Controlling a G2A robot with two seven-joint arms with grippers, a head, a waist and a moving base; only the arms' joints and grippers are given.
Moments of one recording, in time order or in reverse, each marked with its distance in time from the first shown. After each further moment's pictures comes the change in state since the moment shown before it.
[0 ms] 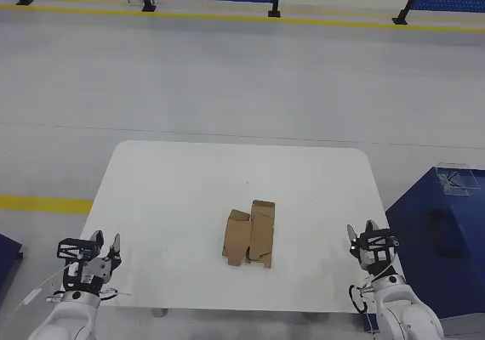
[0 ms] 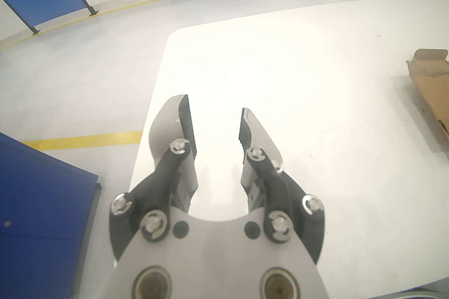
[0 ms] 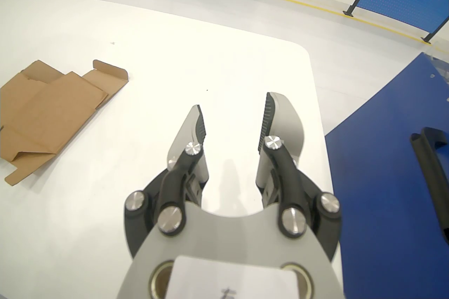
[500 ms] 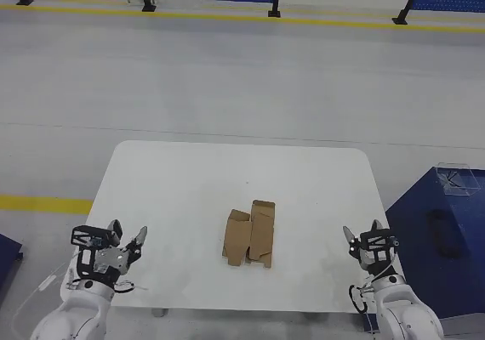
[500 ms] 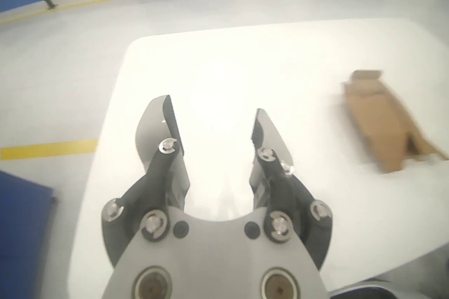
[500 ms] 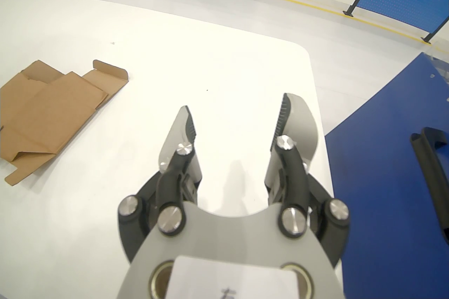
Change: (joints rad) left arm -0.071 -0.011 0.062 -0.139 -0.240 -0.104 -0.172; right arm 0.000 0.000 0.000 0.000 0.000 0.000 0.000
